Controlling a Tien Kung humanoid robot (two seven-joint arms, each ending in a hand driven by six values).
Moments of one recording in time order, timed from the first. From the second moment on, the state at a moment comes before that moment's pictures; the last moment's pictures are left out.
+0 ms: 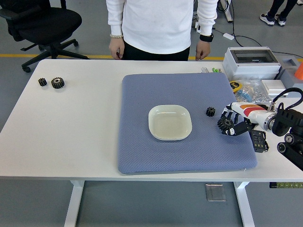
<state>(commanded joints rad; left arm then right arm) -0.09 0.00 -1.39 -0.18 0.99 0.31 0.07 0.81 -0.45 0.50 0.90 -1.66 -0.01 0.05</state>
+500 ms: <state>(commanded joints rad) -0.07 0.00 -1.39 -0.18 0.99 0.31 0.07 0.88 -0.37 0.45 1.01 -1.67 -0.03 0.04</state>
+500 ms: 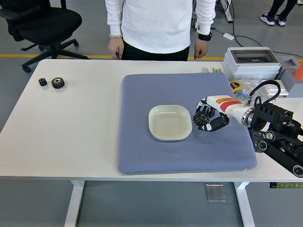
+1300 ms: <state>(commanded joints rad) -0.09 0.01 -1.38 -0.18 0.98 0.31 0.06 1.00 -0.22 0.37 0.91 -1.69 0.06 0.02</state>
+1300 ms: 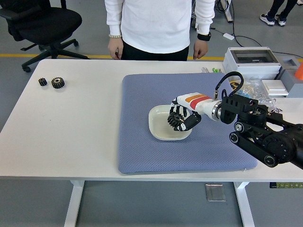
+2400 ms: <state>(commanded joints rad) -0.09 0.00 -1.37 -0.18 0.97 0.31 0.07 1.00 -0.26 0.40 0.68 -1.71 -0.08 0.06</state>
